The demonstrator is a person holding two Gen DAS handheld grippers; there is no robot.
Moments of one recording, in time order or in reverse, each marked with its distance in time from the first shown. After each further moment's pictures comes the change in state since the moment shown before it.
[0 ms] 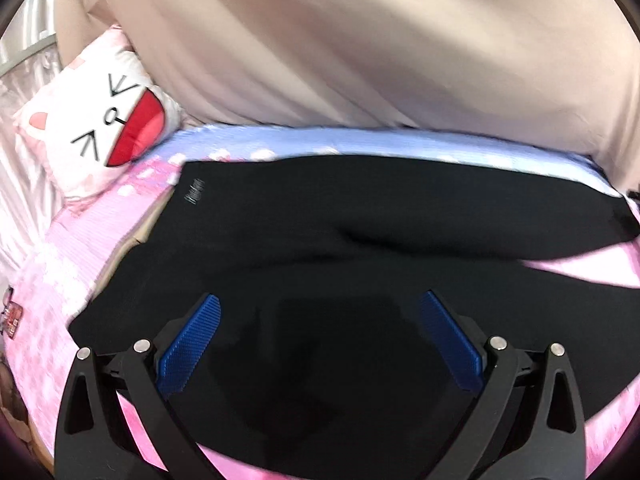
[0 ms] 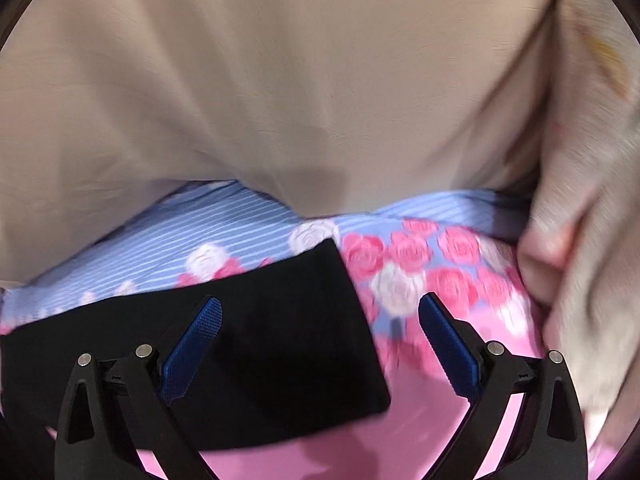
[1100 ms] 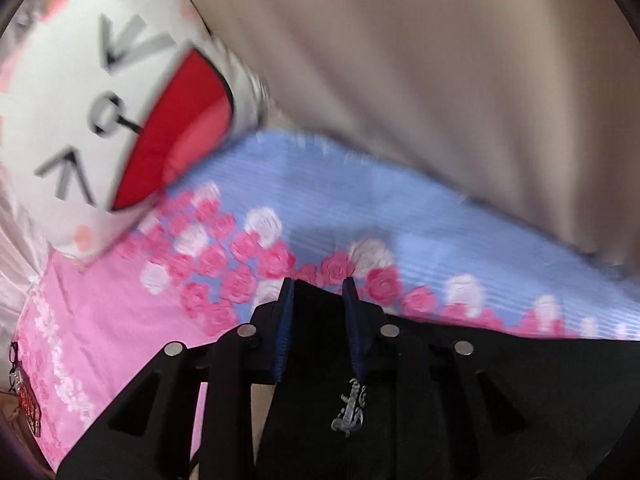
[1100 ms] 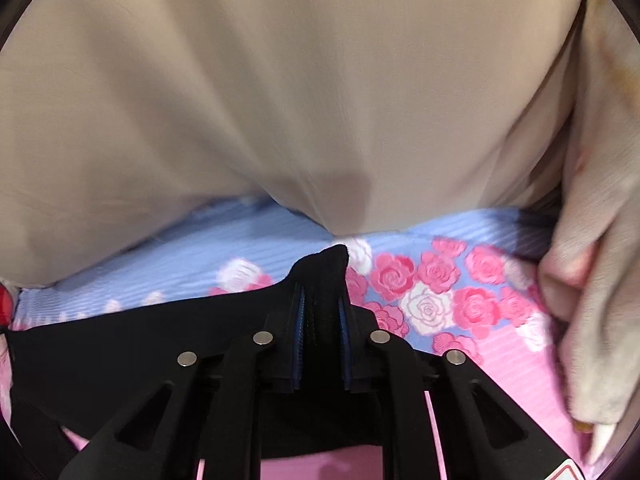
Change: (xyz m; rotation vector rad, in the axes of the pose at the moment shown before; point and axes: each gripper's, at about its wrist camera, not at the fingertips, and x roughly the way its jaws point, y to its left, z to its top) left arm 0.181 0.191 0.177 -0.182 0.142 0.103; right arm -0.029 0.018 0.004 -0.014 -0.072 0.107
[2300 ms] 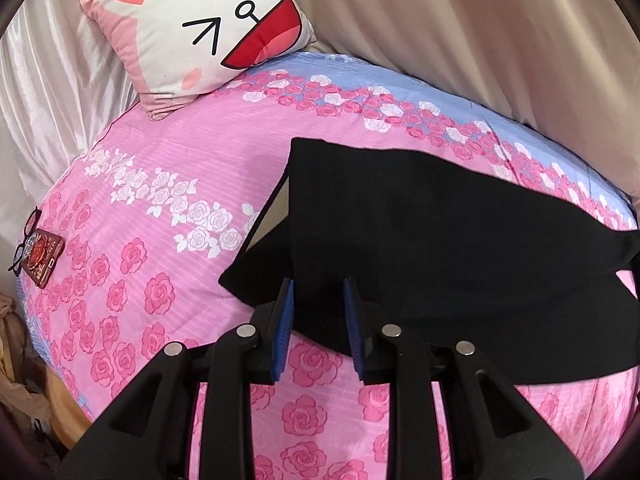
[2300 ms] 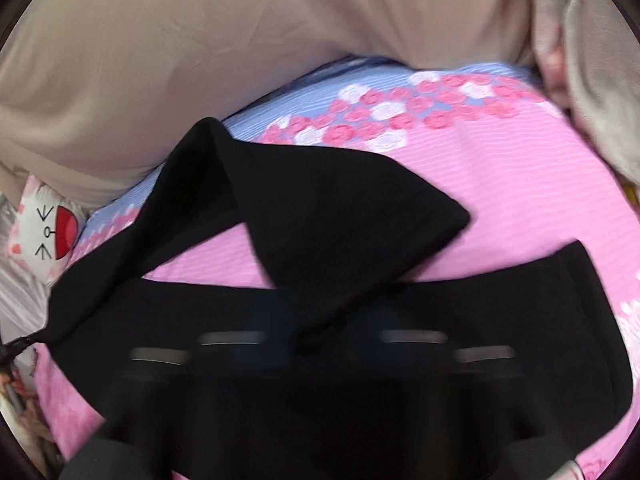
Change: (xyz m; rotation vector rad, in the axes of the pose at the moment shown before) left arm -0.138 0.096 -0.226 -0.010 0.075 -0.100; right arm -0.081 0.035 -0.169 0.034 0.156 0.238
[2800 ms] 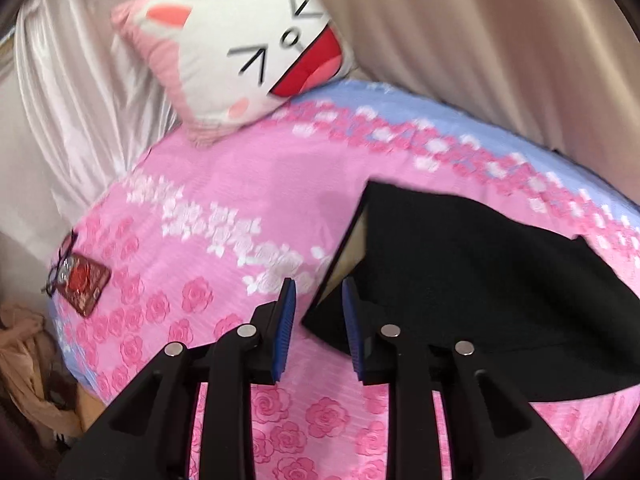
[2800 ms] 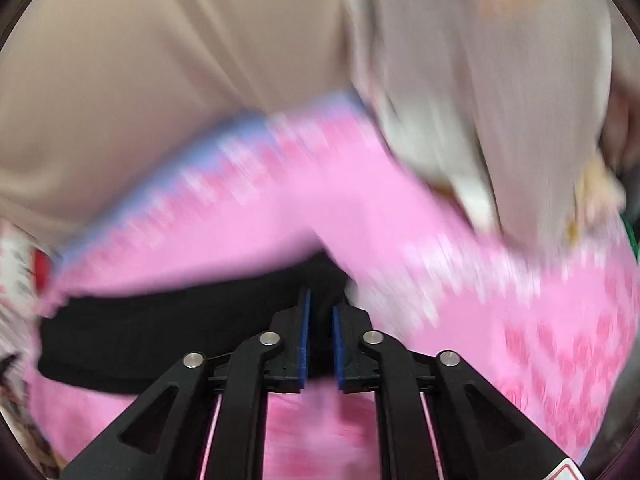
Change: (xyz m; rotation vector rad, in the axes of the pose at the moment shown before) left arm -0.006 0.043 0.020 -0.012 -0.050 0.118; right arm -0.115 -0.110 -0.021 0.094 -0.009 -0.269
